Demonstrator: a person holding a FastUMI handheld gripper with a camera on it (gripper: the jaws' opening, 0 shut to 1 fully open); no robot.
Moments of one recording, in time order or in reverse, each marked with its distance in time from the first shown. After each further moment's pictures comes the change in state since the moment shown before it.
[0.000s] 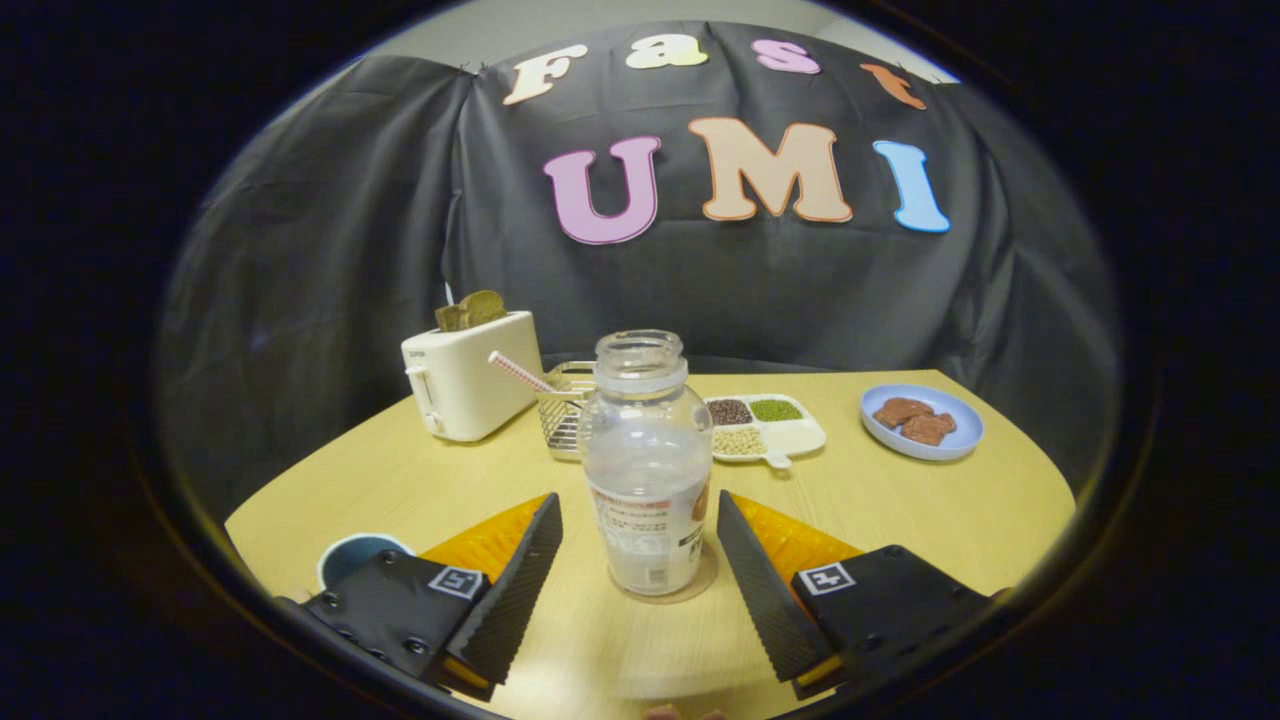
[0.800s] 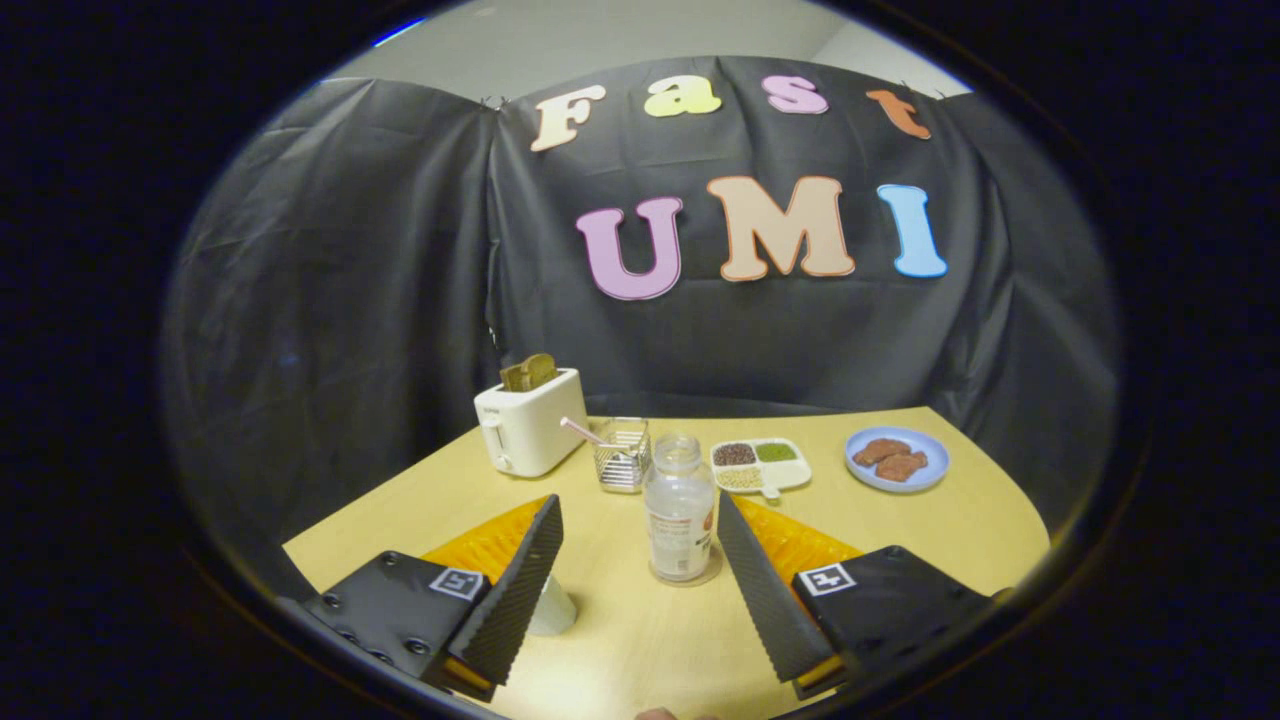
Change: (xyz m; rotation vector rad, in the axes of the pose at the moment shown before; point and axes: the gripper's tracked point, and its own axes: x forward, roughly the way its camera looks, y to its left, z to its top) arm -0.116 0.018 0.082 0.005 -0.091 0.069
